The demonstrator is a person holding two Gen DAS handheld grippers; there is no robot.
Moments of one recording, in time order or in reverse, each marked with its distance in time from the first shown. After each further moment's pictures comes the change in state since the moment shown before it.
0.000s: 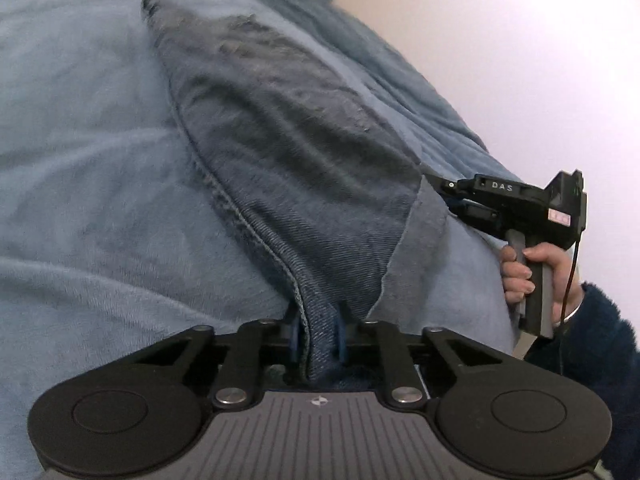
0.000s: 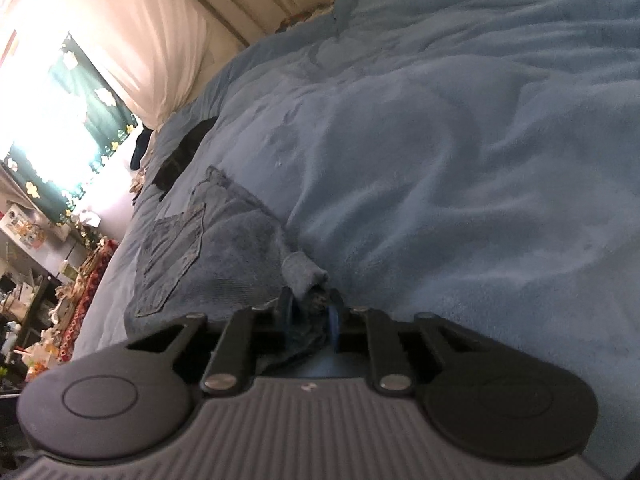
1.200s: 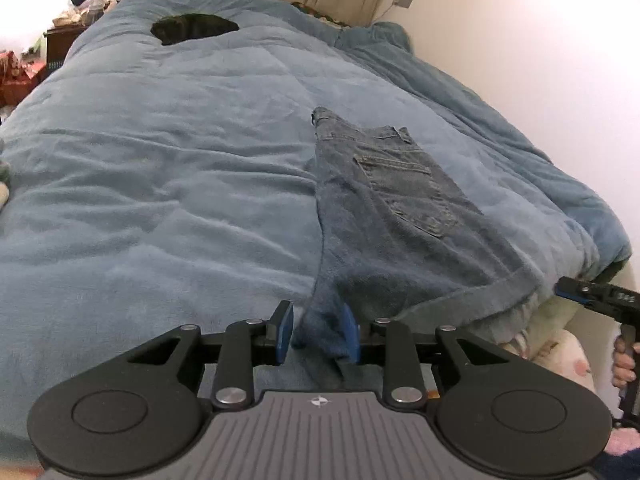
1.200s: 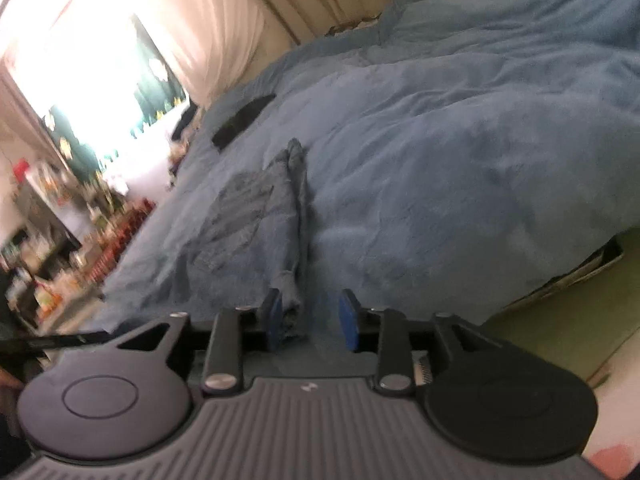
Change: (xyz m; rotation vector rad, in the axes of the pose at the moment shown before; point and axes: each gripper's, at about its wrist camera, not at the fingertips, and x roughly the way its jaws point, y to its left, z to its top) left arm -0.225 0.003 -0.135 -0.014 -0.141 0.340; right arm -0.187 0.111 -0.208 -0.171 0.006 0.028
